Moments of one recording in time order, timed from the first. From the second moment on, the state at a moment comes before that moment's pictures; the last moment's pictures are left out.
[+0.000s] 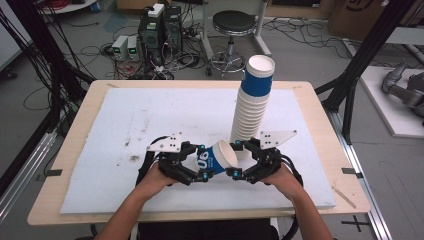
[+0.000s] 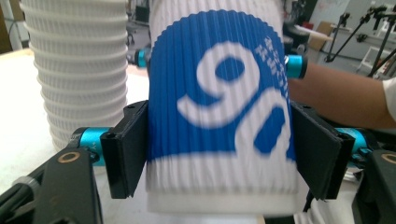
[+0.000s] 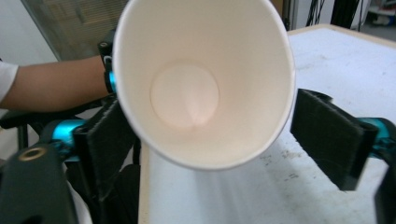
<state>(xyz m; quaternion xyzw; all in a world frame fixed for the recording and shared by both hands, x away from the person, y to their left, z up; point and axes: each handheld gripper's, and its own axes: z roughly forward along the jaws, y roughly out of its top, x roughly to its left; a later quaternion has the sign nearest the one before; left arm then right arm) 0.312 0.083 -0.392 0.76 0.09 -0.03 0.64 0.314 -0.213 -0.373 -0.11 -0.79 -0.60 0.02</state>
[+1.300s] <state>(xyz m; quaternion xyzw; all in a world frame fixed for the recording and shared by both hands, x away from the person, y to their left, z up) 0.308 0.071 -0.393 0.80 0.09 0.01 0.59 0.311 -0.205 -0.370 -0.15 -0.80 -0.58 0.01</state>
